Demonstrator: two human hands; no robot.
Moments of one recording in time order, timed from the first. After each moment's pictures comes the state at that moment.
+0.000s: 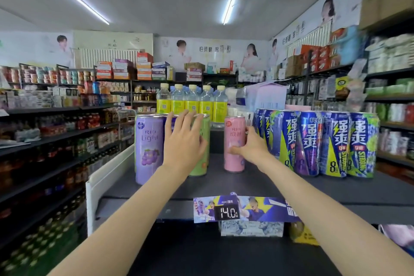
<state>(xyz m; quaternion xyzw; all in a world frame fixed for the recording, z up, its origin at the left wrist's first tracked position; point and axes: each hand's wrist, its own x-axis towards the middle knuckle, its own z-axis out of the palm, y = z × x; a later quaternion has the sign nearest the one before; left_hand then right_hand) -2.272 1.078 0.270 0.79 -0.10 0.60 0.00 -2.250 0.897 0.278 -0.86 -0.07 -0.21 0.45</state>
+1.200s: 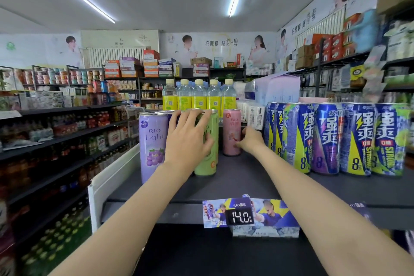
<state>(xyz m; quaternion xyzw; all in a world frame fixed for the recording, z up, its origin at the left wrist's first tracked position) -2.263 1.090 0.274 0.80 -0.15 0.59 0.00 -2.159 0.911 0.270 -0.92 -0.03 -0.19 0.34</state>
